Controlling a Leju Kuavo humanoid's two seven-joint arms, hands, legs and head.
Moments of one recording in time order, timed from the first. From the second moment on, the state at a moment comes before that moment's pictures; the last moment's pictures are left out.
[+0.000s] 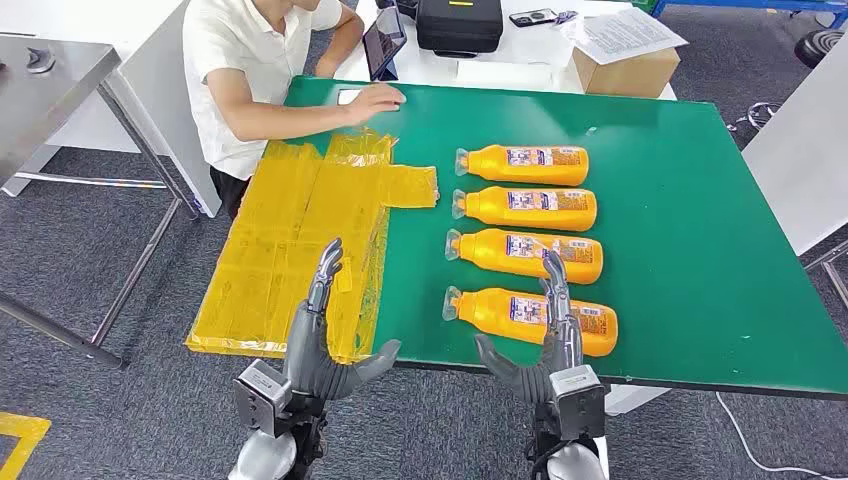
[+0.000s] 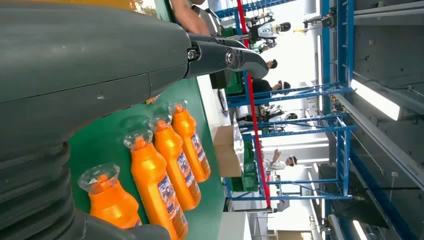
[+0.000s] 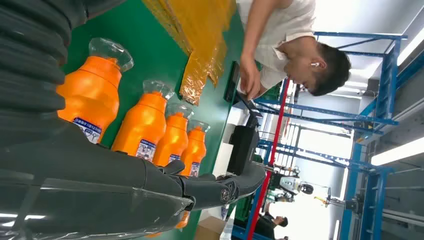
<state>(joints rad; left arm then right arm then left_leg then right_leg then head) -0.02 -0.17 -0.44 -1.45 0.09 0.26 -0.57 0.10 0.09 0.30 -1.60 0.19 -0.33 -0.61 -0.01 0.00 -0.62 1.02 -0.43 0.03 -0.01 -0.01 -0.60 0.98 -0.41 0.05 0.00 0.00</state>
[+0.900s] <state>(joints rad) -0.03 -0.19 -0.44 -1.43 0.05 0.24 -0.54 0.00 -0.14 0.27 -1.39 0.90 -0.51 -0.30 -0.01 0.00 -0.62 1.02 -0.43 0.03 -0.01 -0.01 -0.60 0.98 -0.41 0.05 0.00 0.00</state>
